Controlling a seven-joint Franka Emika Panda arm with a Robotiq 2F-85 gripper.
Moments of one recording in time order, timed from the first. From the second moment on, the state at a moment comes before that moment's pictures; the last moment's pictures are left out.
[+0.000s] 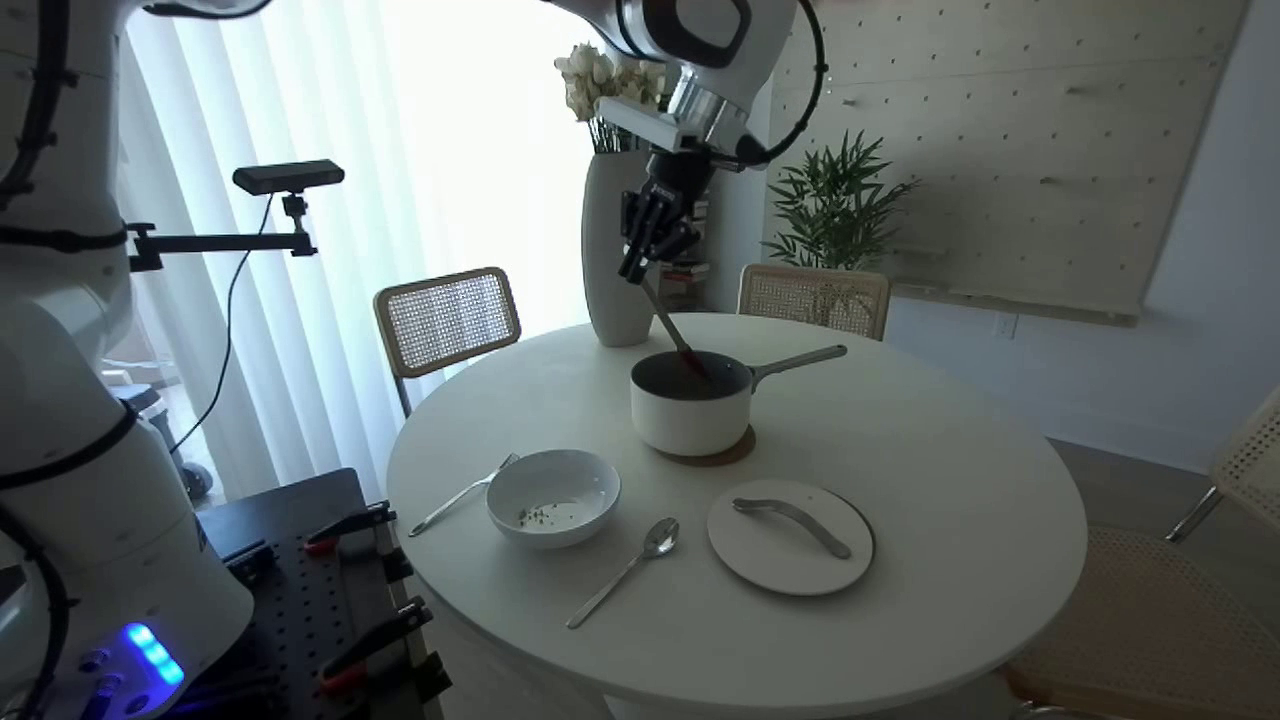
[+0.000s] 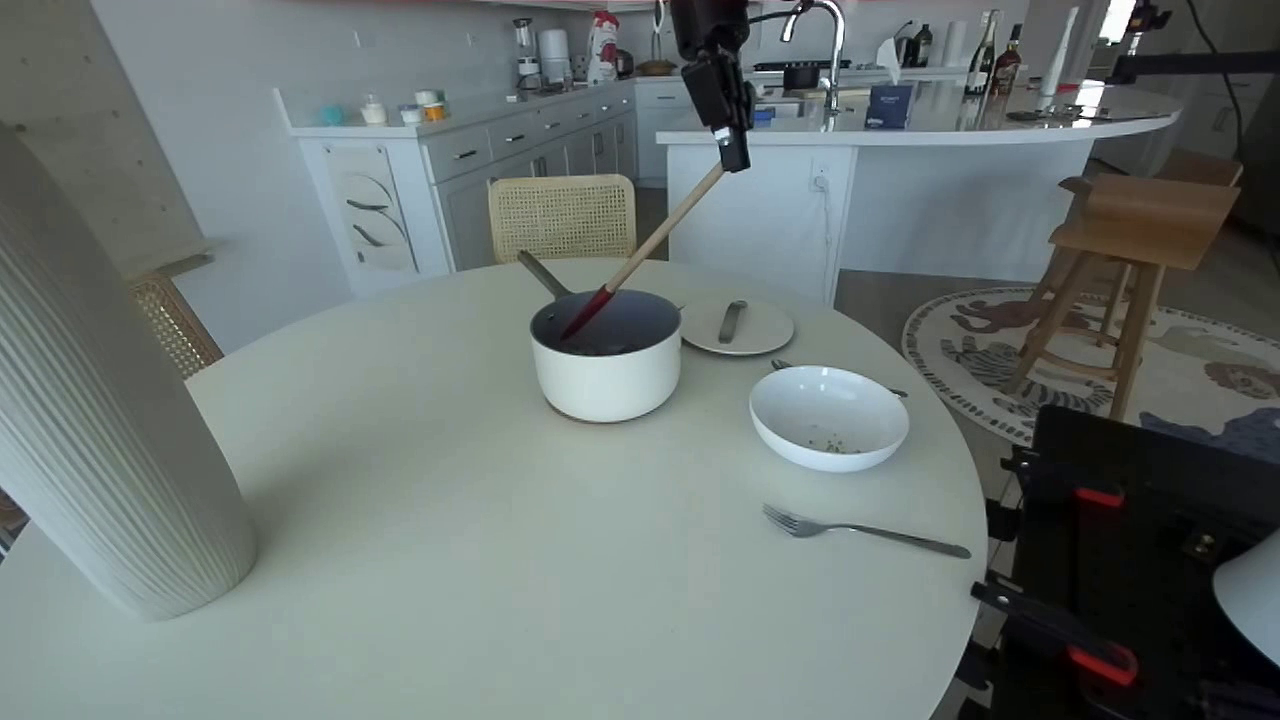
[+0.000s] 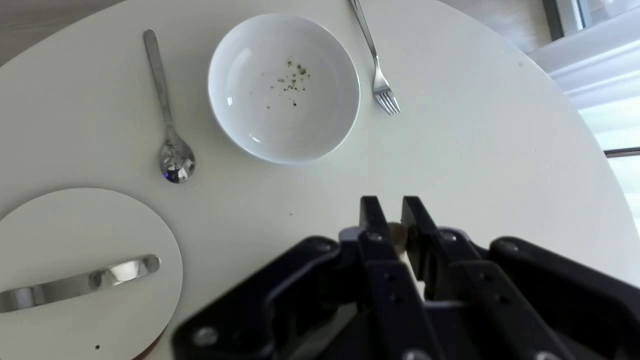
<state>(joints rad) -0.13 0.33 -0.04 -1.53 0.18 1.44 -0.29</state>
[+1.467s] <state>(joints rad) -0.07 0.21 -0.01 -1.49 0.17 1.41 -0.29</state>
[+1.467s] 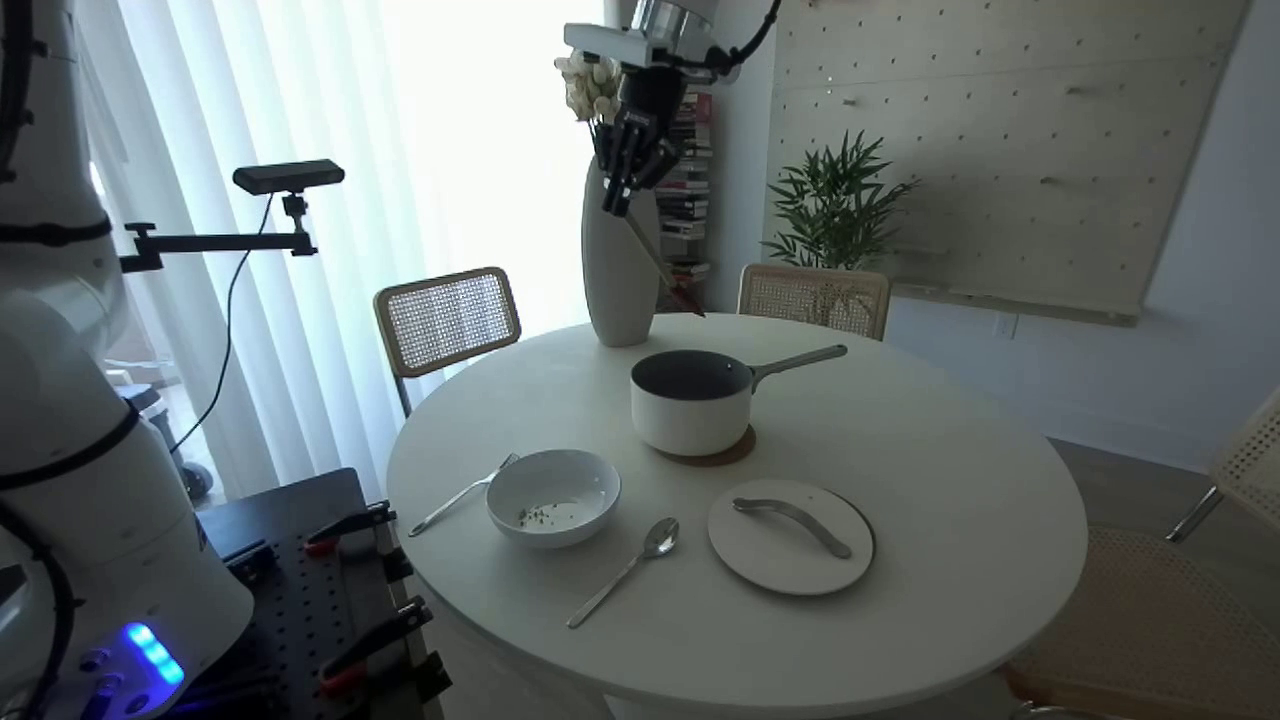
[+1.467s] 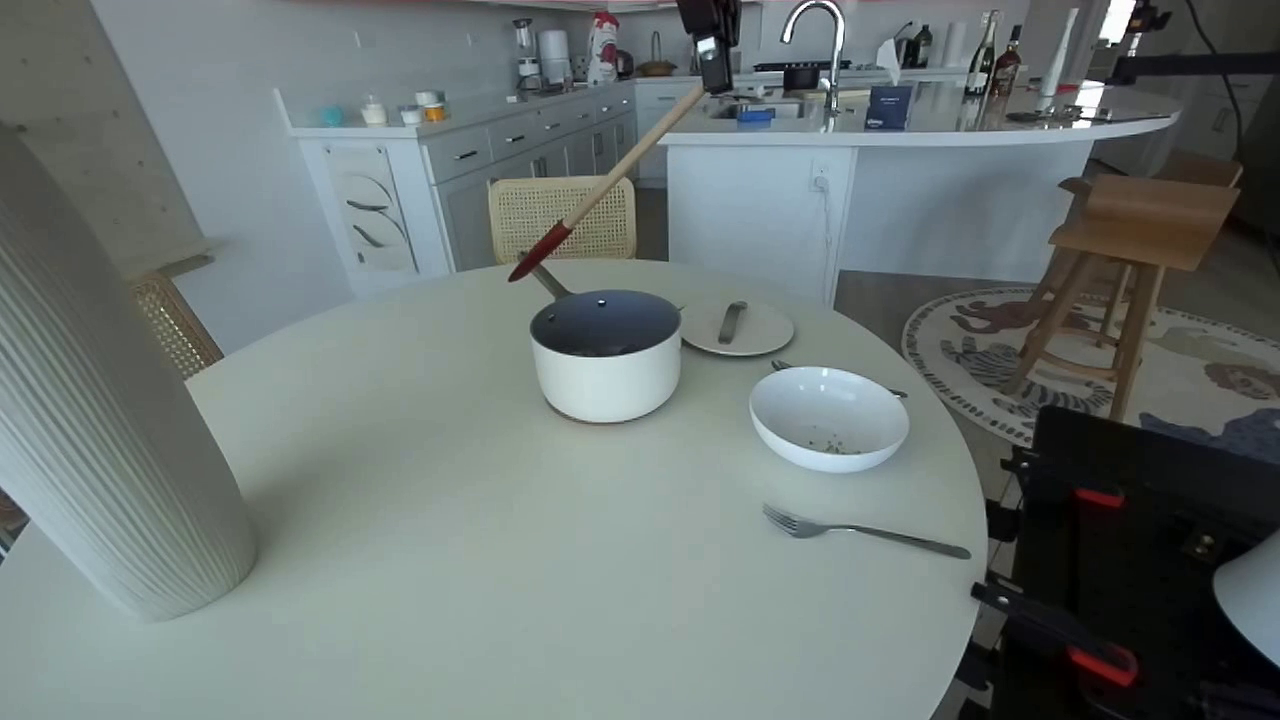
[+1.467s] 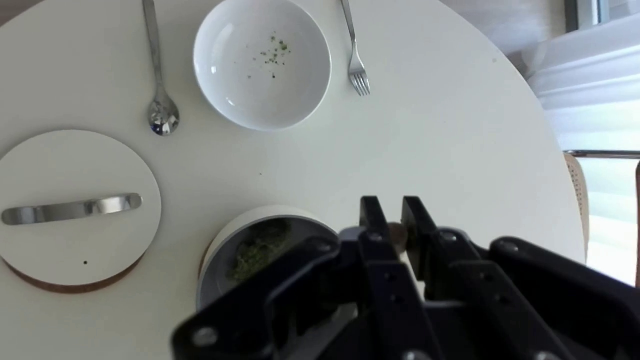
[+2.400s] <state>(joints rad) 0.13 -0.09 0.15 -1.95 0.18 1.76 -0.07</state>
